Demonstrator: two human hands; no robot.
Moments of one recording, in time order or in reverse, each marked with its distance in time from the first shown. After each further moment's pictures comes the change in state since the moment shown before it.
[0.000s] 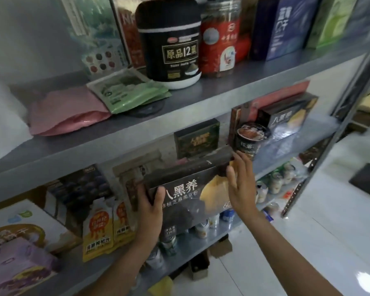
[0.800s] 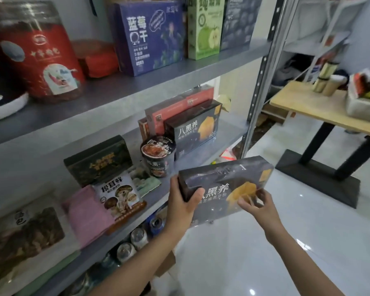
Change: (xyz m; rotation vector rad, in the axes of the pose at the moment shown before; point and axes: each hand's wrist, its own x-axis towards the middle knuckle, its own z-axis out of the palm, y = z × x) left_hand -0.029 0.032 0.310 -0.100 -0.481 0.004; right_hand 0.018 0.175 -0.253 0.292 0.077 0.820
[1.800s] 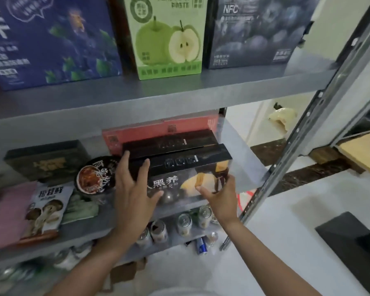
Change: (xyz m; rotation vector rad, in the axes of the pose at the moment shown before) left_hand 0.189 -0.005 0.109 1.213 0.601 0.002; right_hand 0.310 -0.067 0.047 -0.345 -0.355 -0.457
